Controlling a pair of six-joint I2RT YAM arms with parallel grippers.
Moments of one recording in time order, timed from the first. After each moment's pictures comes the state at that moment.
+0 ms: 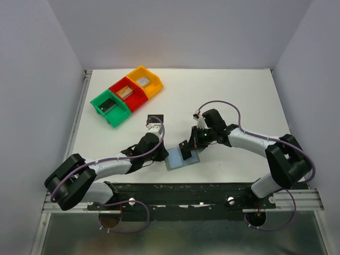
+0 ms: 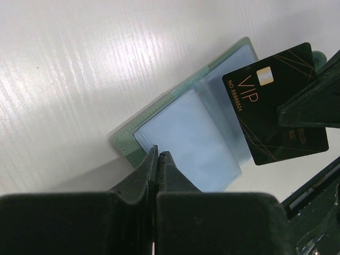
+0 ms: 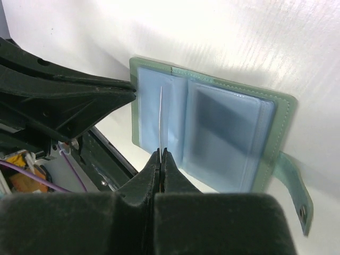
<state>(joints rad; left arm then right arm) -0.79 1.31 0.42 0.22 -0.01 -0.67 0.60 1.56 0.80 -0.14 -0.54 0.57</state>
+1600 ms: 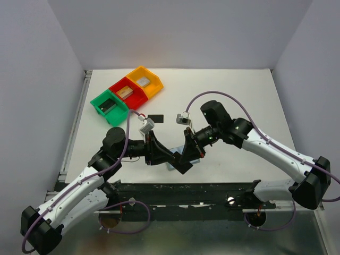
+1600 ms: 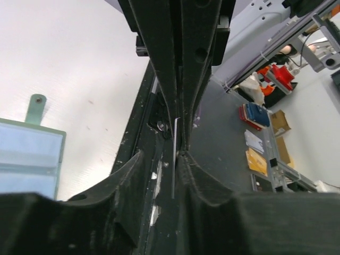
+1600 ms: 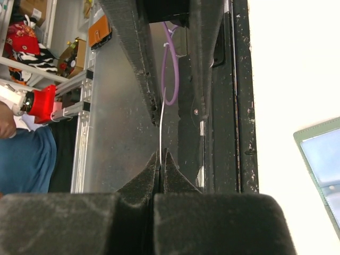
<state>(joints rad) -0.65 0.72 0.54 0.13 0.83 -0.57 0.80 1.28 1.11 -0.56 -1.01 0.07</state>
